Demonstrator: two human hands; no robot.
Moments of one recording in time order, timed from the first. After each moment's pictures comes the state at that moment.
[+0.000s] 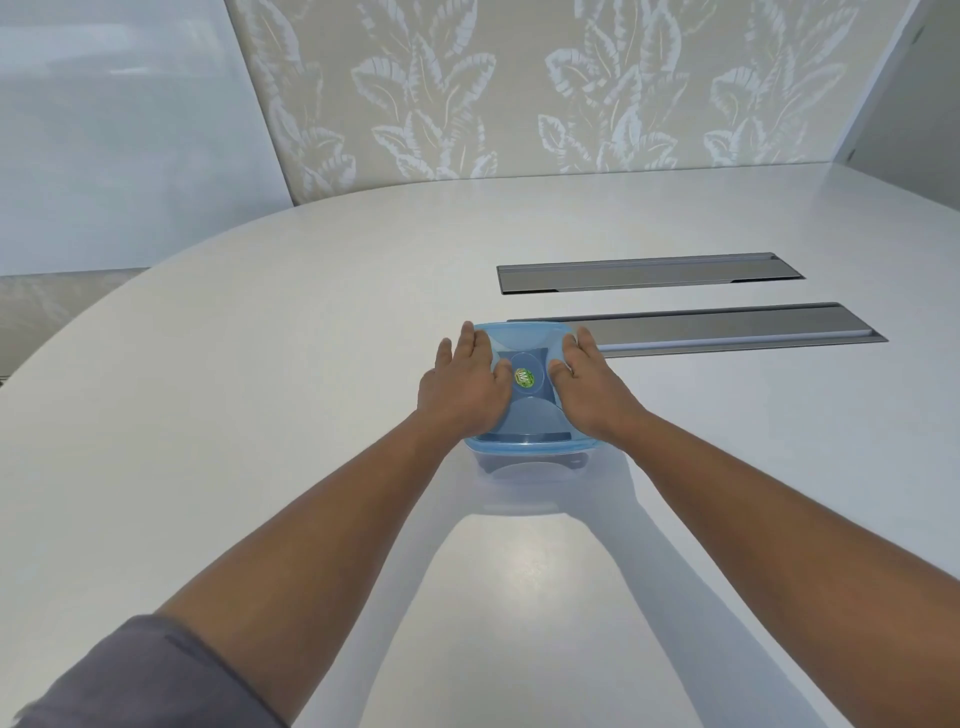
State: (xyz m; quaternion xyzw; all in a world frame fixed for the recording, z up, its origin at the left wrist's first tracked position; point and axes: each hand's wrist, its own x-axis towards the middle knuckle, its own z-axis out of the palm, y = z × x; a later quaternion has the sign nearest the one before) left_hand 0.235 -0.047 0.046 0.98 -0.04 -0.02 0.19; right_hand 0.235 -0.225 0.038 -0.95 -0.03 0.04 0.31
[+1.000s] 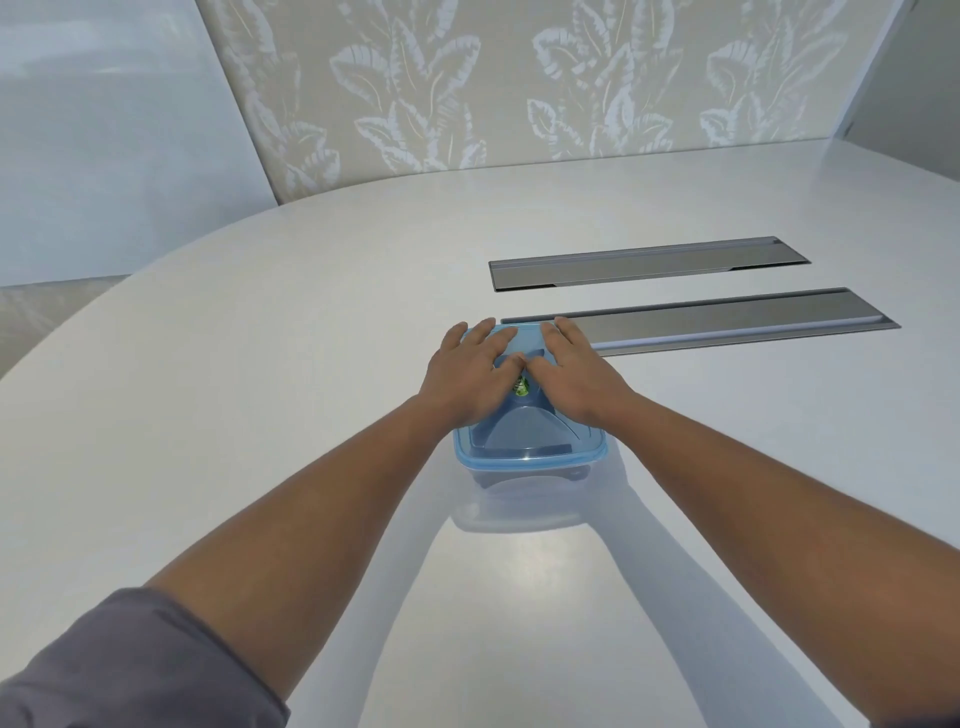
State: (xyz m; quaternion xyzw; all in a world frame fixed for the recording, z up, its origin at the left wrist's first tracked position) left_hand 0.279 -0.049 0.037 0.97 -0.11 -0.01 0.21; right_hand 0.264 -0.218 0.045 -0.95 -0.06 0.04 0.29
